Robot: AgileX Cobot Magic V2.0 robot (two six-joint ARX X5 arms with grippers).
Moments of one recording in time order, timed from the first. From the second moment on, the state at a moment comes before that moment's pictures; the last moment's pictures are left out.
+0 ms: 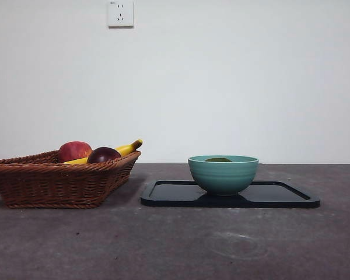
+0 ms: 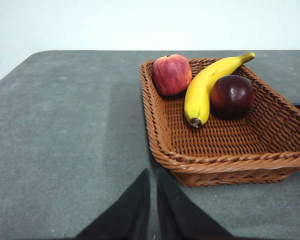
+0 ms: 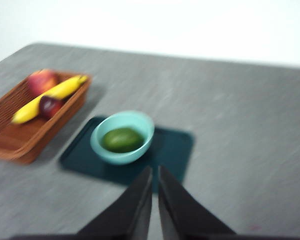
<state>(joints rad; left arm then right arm) -0.03 0.00 0.03 -0.18 0.06 0.00 0.39 0.38 0.84 -0.75 0.06 0.13</state>
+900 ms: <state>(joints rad) -0.03 0.00 0.03 -0.18 0.06 0.00 -0.03 0.01 0.02 -0.18 0.05 0.02</state>
